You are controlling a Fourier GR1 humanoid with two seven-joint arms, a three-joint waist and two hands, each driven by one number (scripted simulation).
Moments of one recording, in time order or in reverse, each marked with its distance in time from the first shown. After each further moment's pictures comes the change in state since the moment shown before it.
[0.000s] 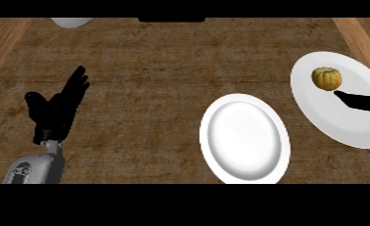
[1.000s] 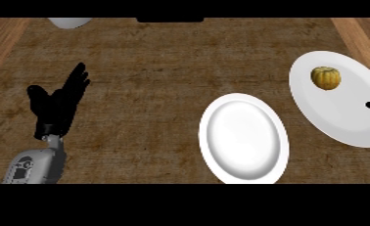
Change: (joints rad) left arm -0.037 -0.008 0.020 0.029 -0.013 0.000 0.017; right arm 0.151 0.040 -0.179 -0.328 -0.597 0.337 0.029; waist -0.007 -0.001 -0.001
